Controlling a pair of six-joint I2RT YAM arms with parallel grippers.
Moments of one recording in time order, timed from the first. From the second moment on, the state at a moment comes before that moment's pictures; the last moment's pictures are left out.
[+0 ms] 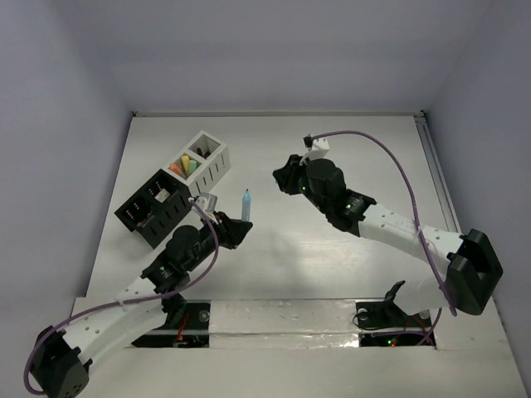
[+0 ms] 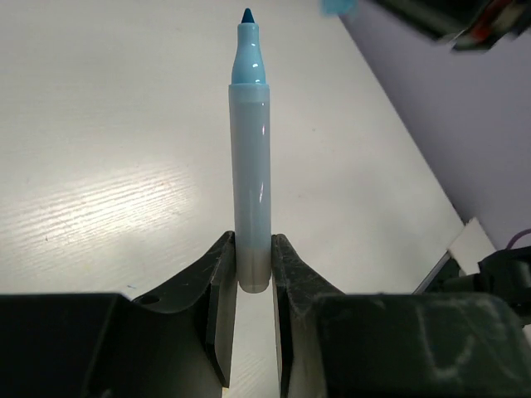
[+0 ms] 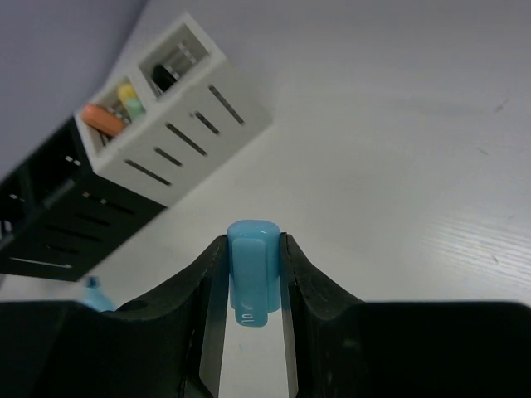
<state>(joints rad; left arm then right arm) -0.72 0.55 0.27 0.18 -0.02 -0.62 0.83 1.39 1.02 0.09 0.32 0.50</state>
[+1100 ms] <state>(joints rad) -0.72 0.74 0.19 0.48 0.02 -0.53 0.82 1.52 1.03 0.43 0.11 0.77</state>
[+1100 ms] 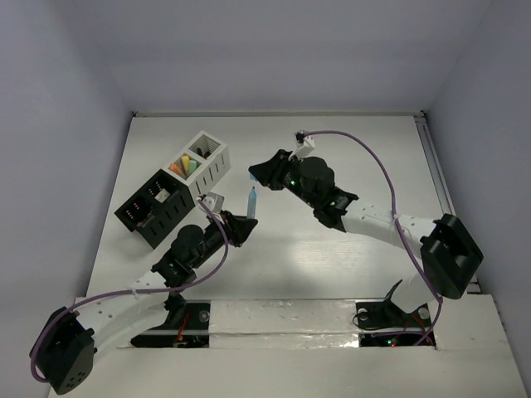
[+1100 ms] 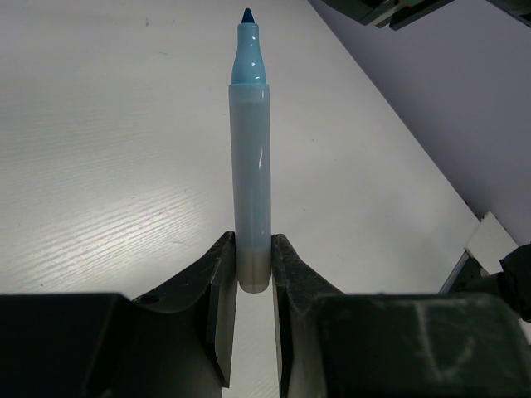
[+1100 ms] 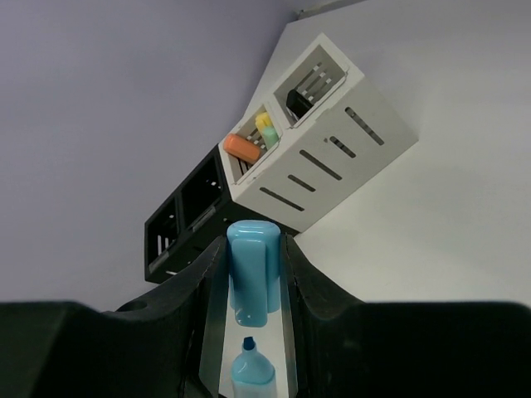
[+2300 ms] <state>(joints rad) -0.73 0.67 0.20 0.40 -0.06 -0.51 0.92 1.53 1.00 0.47 0.18 0.76</state>
